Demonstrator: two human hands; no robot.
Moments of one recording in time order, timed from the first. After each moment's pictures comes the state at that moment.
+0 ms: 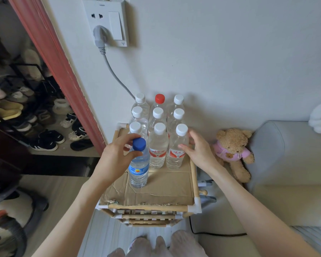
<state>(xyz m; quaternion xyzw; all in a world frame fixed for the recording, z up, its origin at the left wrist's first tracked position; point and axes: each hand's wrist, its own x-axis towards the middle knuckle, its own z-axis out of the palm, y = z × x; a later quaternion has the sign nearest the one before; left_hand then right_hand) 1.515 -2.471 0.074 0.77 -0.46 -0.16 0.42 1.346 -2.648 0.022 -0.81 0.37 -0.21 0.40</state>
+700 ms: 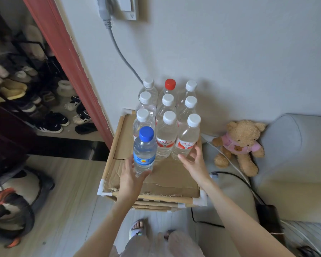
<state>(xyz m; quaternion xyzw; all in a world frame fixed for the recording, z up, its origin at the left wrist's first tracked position) 1.479 -2.453 -0.072 0.81 -0.23 -0.25 0.48 1.341 -2.616 -0.067 -0.62 0.48 -0.17 0.60</state>
